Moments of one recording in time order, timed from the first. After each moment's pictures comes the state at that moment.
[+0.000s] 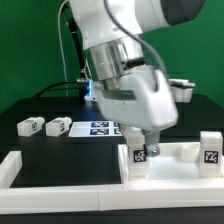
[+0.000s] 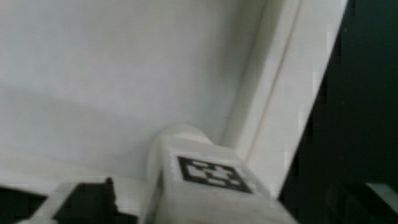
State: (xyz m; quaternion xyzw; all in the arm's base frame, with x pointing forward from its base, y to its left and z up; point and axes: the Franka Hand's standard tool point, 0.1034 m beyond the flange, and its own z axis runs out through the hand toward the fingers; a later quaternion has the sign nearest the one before) arm 0.628 0.014 0.072 -0.87 0.48 -0.01 0.12
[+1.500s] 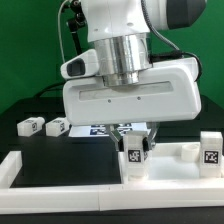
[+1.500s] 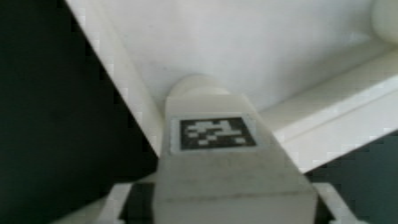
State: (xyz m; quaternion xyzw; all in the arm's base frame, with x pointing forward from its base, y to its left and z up) arm 0.629 -0.001 0.073 -0.95 0.29 -0.03 0.07
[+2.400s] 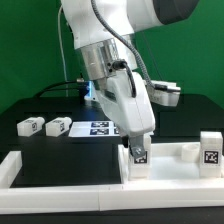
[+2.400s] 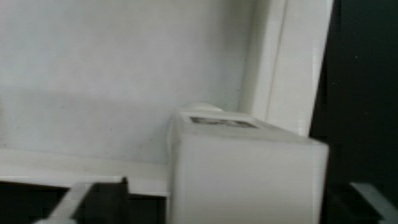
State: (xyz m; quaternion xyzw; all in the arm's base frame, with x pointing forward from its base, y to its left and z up) arm 0.624 -0.003 0.070 -0.76 0.64 0.03 0.12
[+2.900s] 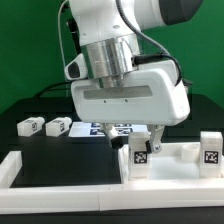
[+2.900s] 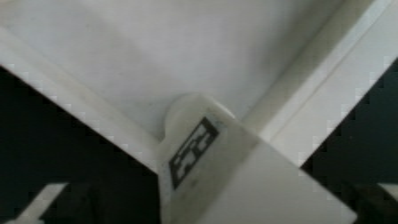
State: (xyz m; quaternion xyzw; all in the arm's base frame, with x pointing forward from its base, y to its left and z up) arm 0.625 -0.001 0.072 -0.93 0.35 -0.01 0.10
